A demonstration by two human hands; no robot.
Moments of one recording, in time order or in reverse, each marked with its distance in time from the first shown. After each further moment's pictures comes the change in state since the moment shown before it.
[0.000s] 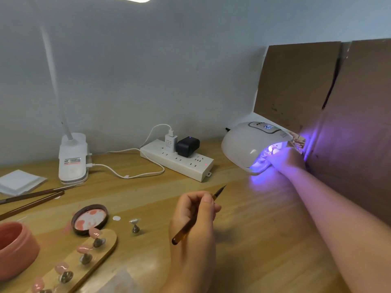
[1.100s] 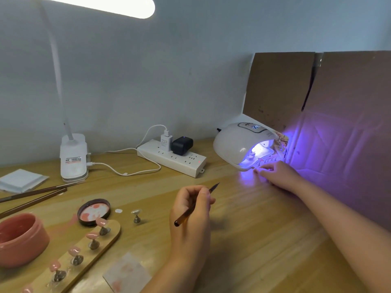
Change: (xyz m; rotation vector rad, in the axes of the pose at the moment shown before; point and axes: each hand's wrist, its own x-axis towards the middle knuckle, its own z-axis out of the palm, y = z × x) left_hand -0.004 0.007 0.001 0.011 -0.047 -0.016; right_hand -0.072 0.027 -0.035 0.030 -0.286 -0.300
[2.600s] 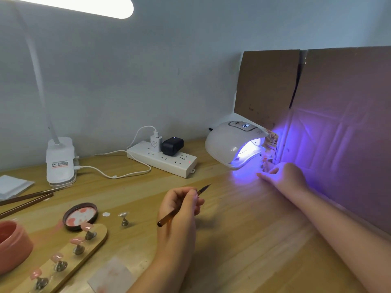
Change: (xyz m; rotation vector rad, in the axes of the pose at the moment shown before) left_hand 0.004 -0.007 -0.003 -0.033 0.013 -0.070; right_hand -0.024 0.017 -0.003 -0.072 0.291 0.116
